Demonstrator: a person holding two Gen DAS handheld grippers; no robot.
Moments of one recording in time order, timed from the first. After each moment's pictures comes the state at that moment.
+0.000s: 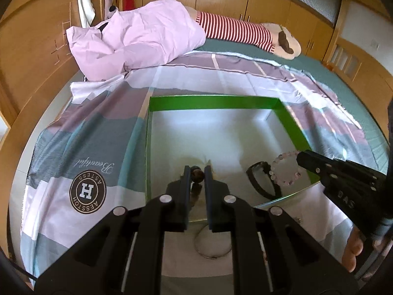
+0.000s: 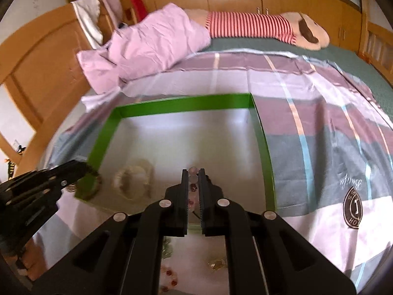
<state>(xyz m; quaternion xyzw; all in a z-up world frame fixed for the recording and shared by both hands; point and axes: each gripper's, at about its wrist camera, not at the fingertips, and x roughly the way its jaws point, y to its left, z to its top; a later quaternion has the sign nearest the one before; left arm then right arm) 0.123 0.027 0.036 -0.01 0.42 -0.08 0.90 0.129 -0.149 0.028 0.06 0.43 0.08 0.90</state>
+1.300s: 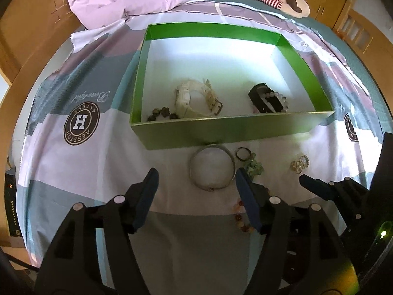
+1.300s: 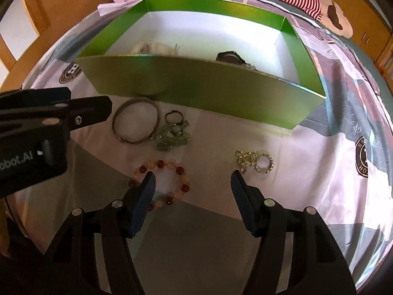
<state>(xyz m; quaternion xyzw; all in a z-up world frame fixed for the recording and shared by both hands) 0.074 0.017 -0.011 0.00 0.54 -0.06 0.84 0.045 -0.095 -0.047 -0.06 0.55 0.11 0.82</state>
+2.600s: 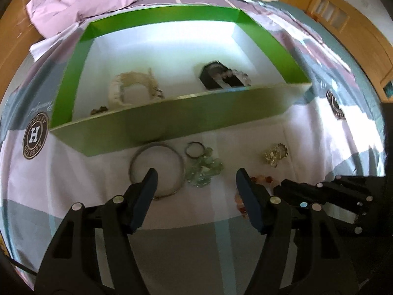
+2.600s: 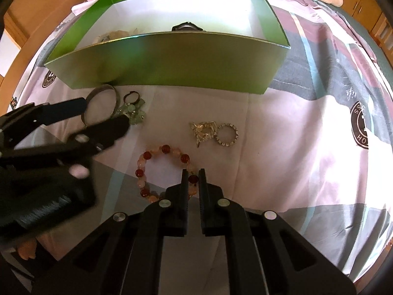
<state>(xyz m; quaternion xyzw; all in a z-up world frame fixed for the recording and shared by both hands) 0.080 -0.039 -0.047 0.03 0.54 -0.14 0.83 0.051 -0.147 -0.058 -0.01 0.60 0.08 0.79</state>
